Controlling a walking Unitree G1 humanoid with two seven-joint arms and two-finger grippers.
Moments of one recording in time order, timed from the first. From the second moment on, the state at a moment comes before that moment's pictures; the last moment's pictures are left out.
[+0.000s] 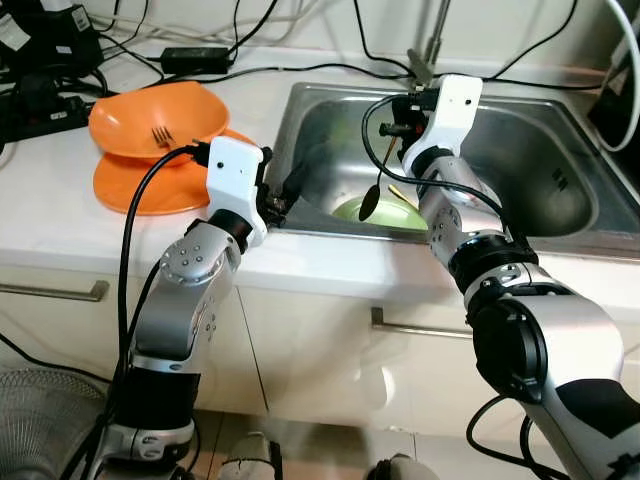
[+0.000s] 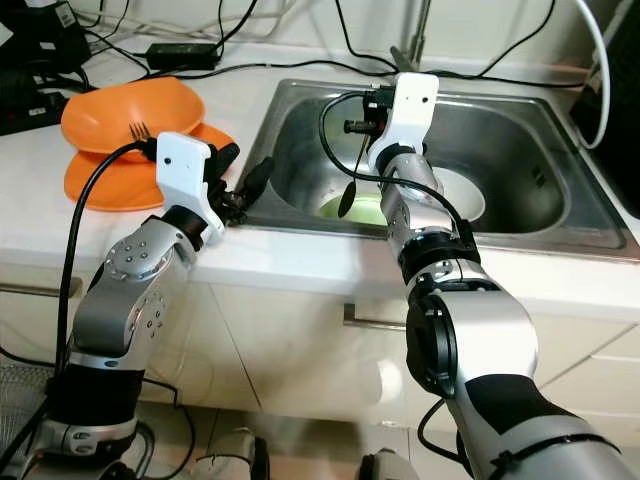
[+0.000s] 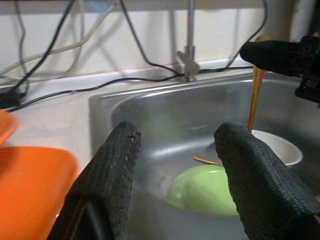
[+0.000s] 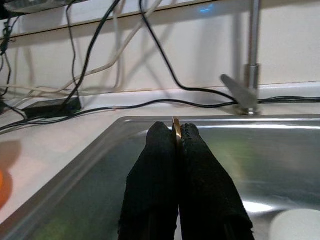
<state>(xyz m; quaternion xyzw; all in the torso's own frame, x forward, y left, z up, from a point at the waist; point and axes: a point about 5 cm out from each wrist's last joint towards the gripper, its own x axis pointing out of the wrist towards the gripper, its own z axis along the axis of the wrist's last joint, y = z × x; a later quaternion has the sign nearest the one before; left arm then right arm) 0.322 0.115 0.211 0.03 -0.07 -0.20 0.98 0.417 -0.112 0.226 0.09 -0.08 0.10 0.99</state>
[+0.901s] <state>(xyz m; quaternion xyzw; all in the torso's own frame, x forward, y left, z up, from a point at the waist) 0.322 0.111 0.211 0.04 -0.07 -0.21 0.98 0.417 -0.111 0.214 0.03 -0.03 0.11 0.99</state>
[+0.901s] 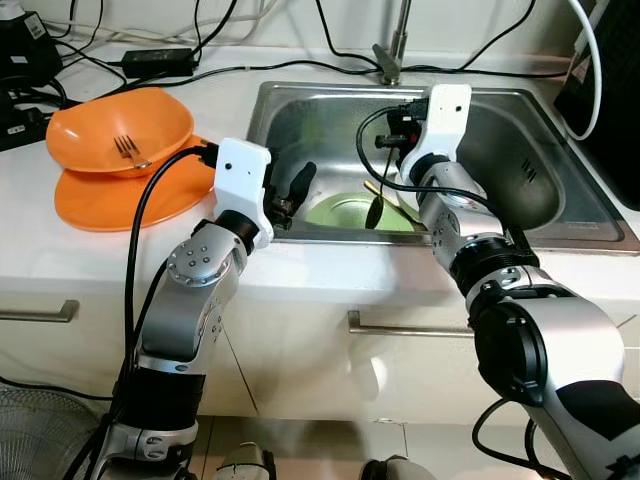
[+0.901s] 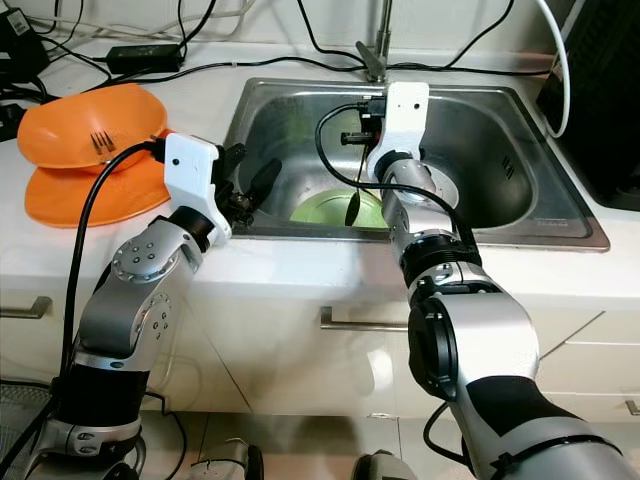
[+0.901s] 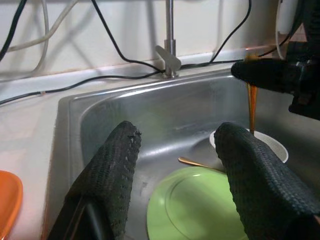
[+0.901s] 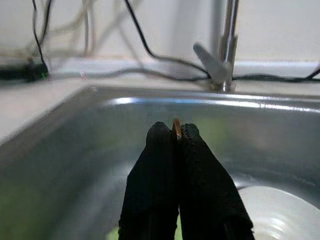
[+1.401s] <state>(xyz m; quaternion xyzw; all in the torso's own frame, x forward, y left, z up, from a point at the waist) 0.317 0.117 0.204 0.05 -0.05 -0.20 0.98 0.418 -0.101 0.203 0.00 0.05 0.12 0.99</state>
